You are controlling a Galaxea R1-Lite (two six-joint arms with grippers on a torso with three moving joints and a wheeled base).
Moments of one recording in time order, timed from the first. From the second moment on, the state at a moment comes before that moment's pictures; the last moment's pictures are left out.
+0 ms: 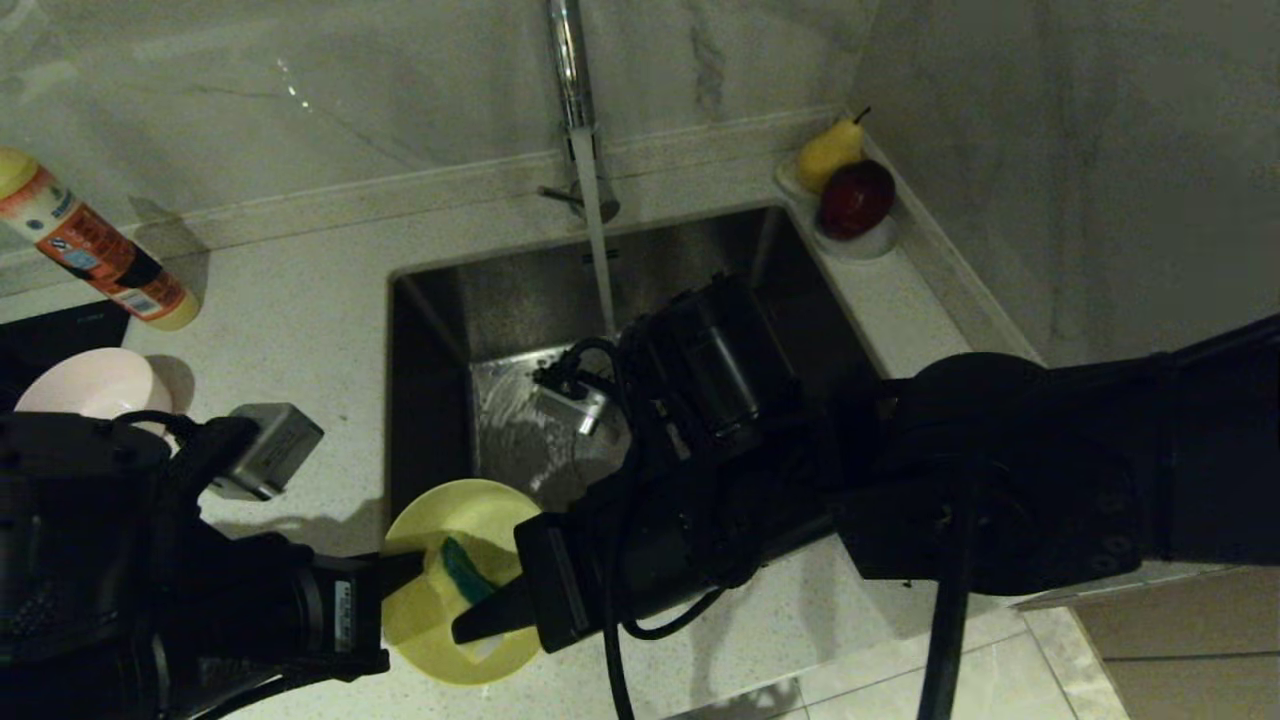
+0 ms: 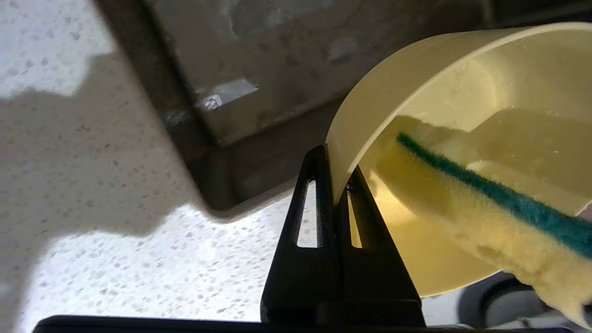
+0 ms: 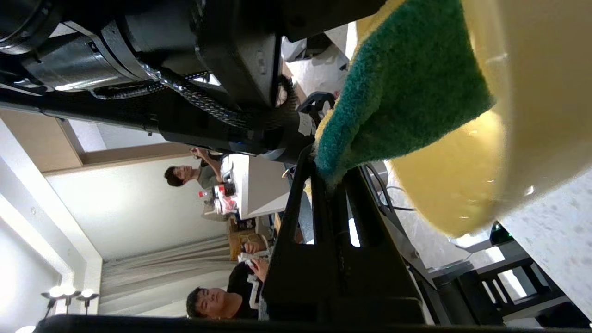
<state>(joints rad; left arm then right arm) -0.59 1.22 -0.60 -0.11 0.16 -0.29 0.96 1.97 -1.56 0.12 0.62 0.56</state>
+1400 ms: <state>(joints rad) -0.59 1.23 -0.48 -0.27 0.24 -0.20 0.90 1.93 -1.53 0.14 0.58 0.55</state>
